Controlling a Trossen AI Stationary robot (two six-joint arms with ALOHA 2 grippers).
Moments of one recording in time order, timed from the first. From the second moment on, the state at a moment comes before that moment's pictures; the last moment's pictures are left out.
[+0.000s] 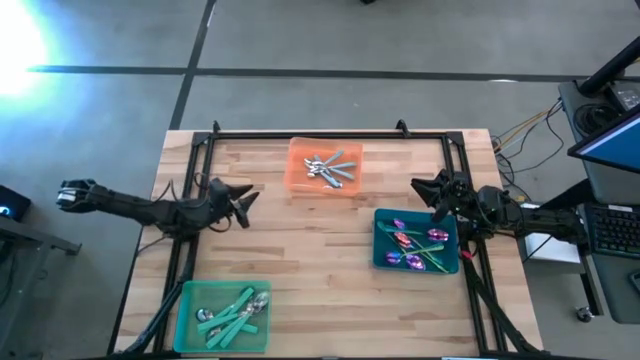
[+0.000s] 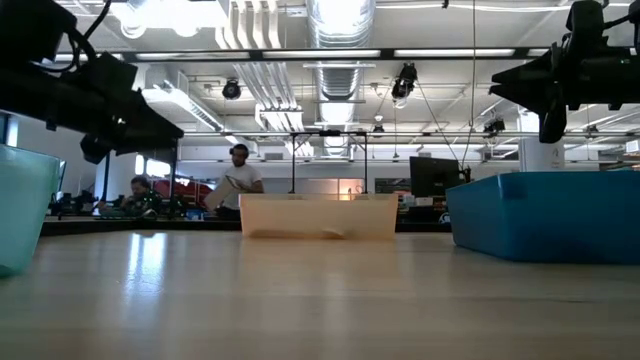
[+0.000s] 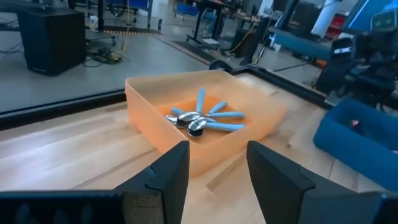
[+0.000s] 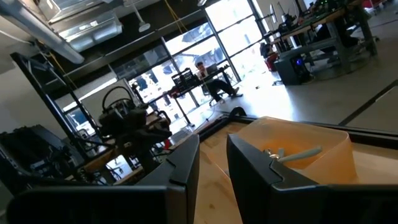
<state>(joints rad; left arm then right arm) -0.13 0.50 0.04 0.24 -0.77 -0.43 -0.10 0.04 0.02 0.17 0.29 0.45</state>
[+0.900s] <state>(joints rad) 0.06 0.05 0.01 0.08 -0.72 -0.34 -0.10 0.04 0.02 0.16 0.29 0.45</state>
